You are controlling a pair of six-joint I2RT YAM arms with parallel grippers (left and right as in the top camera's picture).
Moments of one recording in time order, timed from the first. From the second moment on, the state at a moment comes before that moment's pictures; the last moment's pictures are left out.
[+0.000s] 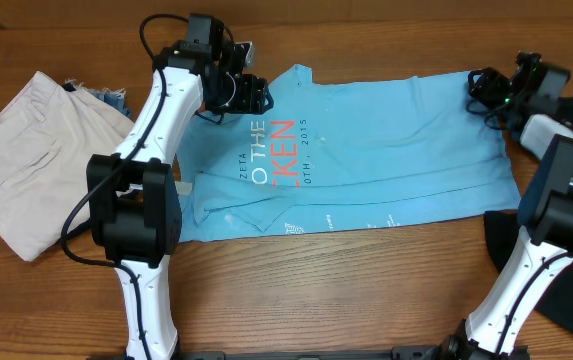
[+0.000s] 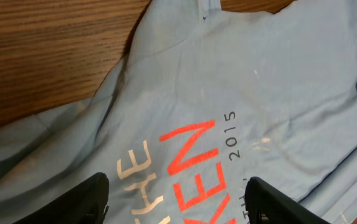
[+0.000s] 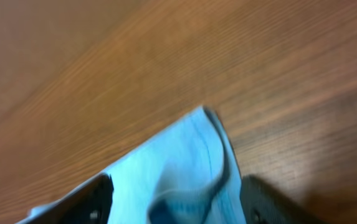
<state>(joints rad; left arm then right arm) -0.18 2.23 1.91 -0.86 0.44 -0.08 -0.38 2.35 1.58 -0.01 -0.44 0.32</state>
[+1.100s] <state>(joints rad) -0.18 2.23 1.91 -0.86 0.44 -0.07 -0.32 2.59 2.21 -0.63 -0.33 0.22</state>
